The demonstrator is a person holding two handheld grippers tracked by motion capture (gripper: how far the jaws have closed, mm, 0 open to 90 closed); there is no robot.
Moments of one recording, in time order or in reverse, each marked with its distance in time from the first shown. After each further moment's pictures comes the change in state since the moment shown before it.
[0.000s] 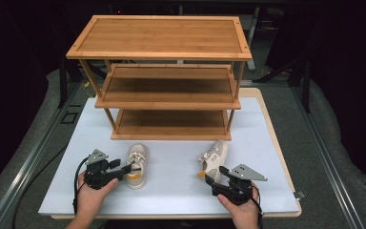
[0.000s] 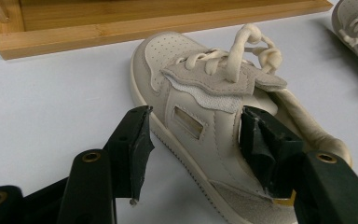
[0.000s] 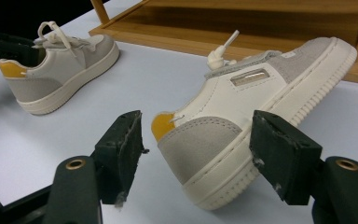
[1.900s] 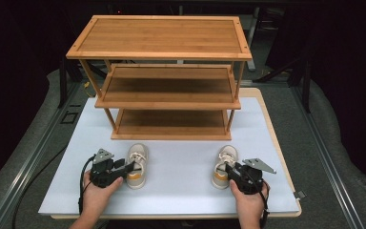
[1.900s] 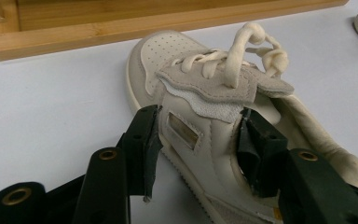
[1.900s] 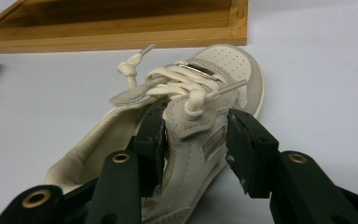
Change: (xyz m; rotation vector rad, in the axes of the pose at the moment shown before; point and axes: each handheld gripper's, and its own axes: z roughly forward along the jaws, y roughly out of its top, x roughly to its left) left arm -0.011 0.003 0.013 0.016 0.034 0.004; right arm -0.037 0.001 0.006 0.067 -0.335 0.196
